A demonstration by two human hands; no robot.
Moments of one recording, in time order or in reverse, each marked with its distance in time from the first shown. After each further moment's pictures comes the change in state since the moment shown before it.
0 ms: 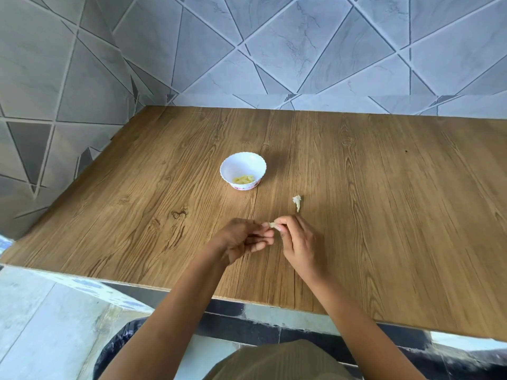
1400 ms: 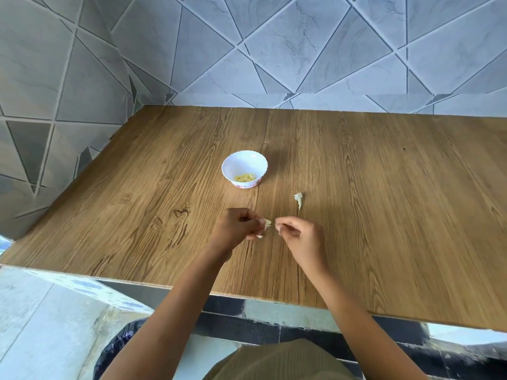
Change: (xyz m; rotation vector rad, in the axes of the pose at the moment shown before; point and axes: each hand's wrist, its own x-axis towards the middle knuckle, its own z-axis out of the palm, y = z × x) left_hand 0.004 -0.007 -0.016 0.396 0.174 0.359; right_hand 0.000 -0.009 0.001 0.311 -0.117 0.500
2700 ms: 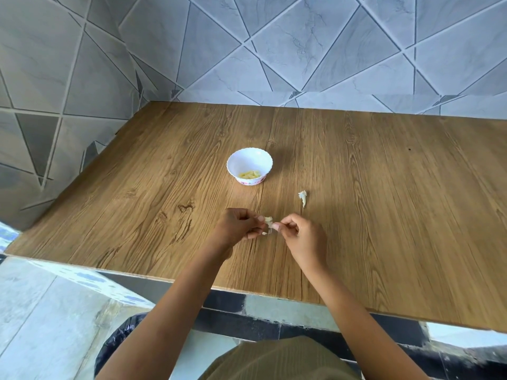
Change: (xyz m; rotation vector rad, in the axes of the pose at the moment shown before) left_hand -0.005 0.001 -0.006 -0.122 -0.017 -0.097; right_hand -0.001 -0.014 0.004 -0.242 0.021 -0.003
